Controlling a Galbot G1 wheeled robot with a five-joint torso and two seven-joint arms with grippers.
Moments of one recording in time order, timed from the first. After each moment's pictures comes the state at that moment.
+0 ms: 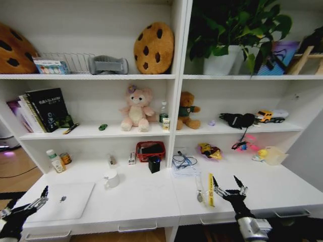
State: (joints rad) left arm 1.96 -1.15 -1.18 -2.00 -0.77 -0.17 0.00; right arm -1.86 1.03 0.68 2.12 0.35 0.25 0.26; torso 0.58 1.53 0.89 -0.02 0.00
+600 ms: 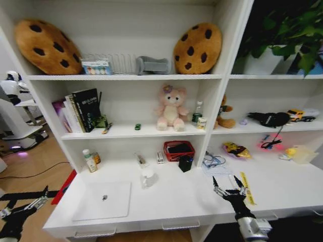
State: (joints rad) left arm 1.96 -1.15 -1.18 -2.00 -0.77 -0.17 0.00; right arm -1.86 1.03 0.68 2.12 0.35 0.25 0.26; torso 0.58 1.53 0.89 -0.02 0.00
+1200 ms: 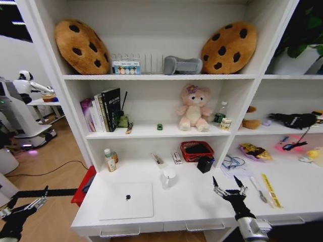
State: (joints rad) left arm 1.96 -1.15 -1.18 -2.00 -0.77 -0.17 0.01; right arm -1.86 1.03 0.68 2.12 0.35 0.25 0.26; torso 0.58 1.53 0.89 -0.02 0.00
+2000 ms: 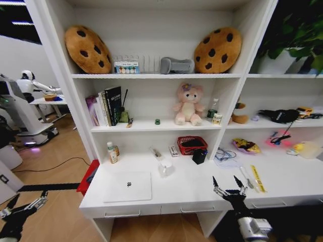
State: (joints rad) left arm 1.96 -1.15 -1.18 -2.00 -0.77 -0.17 0.00; right arm -1.86 1.03 0.68 2.12 0.35 0.25 0.26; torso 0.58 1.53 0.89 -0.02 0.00
